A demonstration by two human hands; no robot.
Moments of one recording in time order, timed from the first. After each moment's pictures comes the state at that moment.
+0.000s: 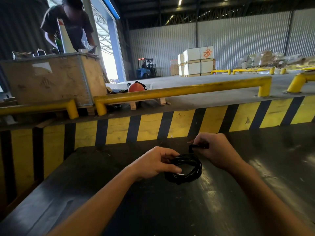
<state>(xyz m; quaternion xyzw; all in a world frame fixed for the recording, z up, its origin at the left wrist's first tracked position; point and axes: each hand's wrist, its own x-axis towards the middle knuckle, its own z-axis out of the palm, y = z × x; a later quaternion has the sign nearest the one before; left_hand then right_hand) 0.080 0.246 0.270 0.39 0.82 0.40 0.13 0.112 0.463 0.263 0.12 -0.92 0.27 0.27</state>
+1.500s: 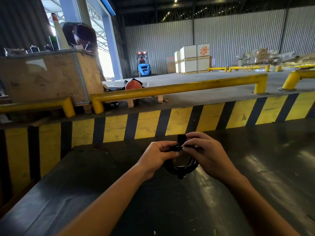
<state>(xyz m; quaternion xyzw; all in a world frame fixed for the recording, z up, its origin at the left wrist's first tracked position) 0.073 0.261 0.249 0.28 0.73 0.61 0.10 0.126 0.438 0.241 0.15 -0.87 0.35 0.32</state>
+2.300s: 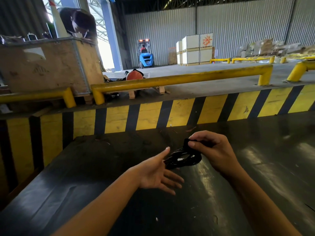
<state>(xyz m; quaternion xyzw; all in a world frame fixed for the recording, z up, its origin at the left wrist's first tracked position) 0.075 0.231 0.210 0.07 0.58 0.65 0.48 0.138 0.433 0.233 0.25 -0.71 0.62 0.24</state>
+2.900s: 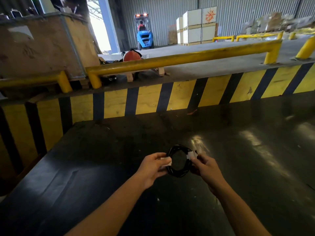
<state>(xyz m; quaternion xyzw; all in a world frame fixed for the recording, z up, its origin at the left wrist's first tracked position) 0.064 0.232 0.129 0.00 0.66 0.71 0.25 0.116 0.417 0.105 -0.11 -0.69 0.71 0.07</state>
